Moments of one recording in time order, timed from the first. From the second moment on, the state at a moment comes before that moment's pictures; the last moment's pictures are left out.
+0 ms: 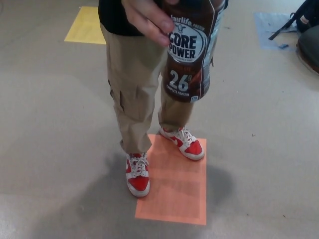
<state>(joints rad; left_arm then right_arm) 0.04 0.33 -0.05 0.97 0.21 -0.34 0.01 -0.03 -0.26 0.37 1.01 -0.41 -0.17 -0.33</state>
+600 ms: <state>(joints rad) -0.02 0.36 0.01 0.53 0.13 -0.46 -0.06 -0.14 -0.26 0.37 1.11 -0.44 -0.46 -0.51</state>
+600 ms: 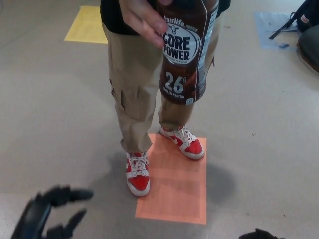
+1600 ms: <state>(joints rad) -0.21 0.45 0.00 -0.13 -0.11 -0.05 -0.32 -0.17 -0.24 0.35 1.18 -0.45 -0.55 -0.57</state>
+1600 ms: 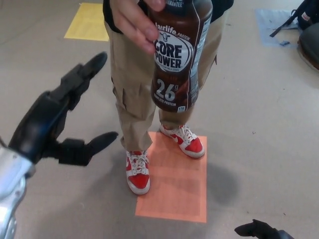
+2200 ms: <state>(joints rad) -0.47 0.44 -0.06 -0.16 -0.18 0.22 -0.38 -0.17 -0.23 0.35 1.18 -0.45 -0.55 -0.57</state>
